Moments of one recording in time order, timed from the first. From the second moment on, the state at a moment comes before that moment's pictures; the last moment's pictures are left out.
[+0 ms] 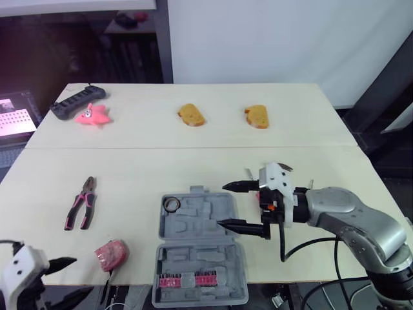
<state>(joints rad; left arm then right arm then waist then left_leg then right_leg) 0.80 0.89 0.62 -0.33 -0.53 0.22 -1.11 -0.28 -0.74 0.09 -0.62 0.69 0.76 0.85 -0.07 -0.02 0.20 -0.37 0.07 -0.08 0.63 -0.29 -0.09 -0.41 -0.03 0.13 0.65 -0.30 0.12</state>
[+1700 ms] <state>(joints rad) 0.19 0.99 0.28 -0.13 -0.39 0.17 -1.21 -0.37 -0.70 0.07 -0.62 0.71 0.94 0.65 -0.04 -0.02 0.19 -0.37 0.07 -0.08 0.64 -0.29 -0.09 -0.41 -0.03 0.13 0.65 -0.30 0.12</state>
